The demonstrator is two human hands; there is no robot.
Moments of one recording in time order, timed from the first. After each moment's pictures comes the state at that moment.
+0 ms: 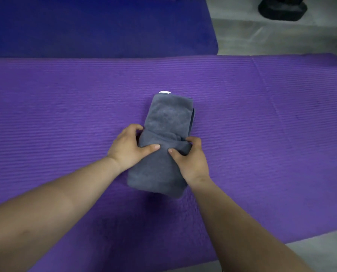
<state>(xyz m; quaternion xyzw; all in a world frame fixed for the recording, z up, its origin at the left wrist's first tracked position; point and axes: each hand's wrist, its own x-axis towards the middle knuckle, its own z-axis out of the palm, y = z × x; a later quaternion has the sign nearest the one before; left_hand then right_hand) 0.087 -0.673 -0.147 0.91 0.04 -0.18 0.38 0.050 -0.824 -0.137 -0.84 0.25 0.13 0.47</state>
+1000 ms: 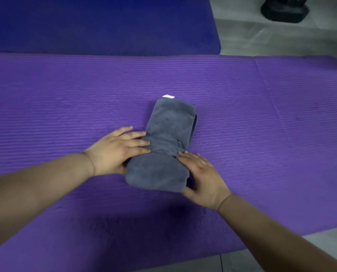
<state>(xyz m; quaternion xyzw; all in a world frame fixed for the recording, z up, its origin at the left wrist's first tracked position) 0.085 -0.615 -0.145 0.88 -0.46 -0.09 0.07 0.007 -0.868 -0.161 -0.95 -0.21 0.08 0.23</state>
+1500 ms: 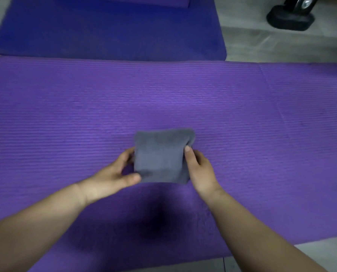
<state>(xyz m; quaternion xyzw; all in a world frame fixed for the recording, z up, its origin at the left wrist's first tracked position) 0.022 -0.620 -0.124 0.74 -0.01 -0.32 0.59 0.025 -0.822 -0.127 -0.81 0.21 0.17 0.53</state>
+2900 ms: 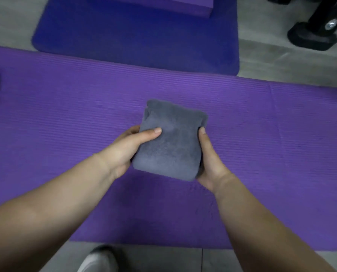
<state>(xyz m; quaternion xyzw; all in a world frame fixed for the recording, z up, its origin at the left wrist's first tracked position) 0.066 -0.660 -0.029 0.56 0.24 -0.26 0.75 0.070 -0.827 -0.043 -0.51 0.27 0.33 0.74</state>
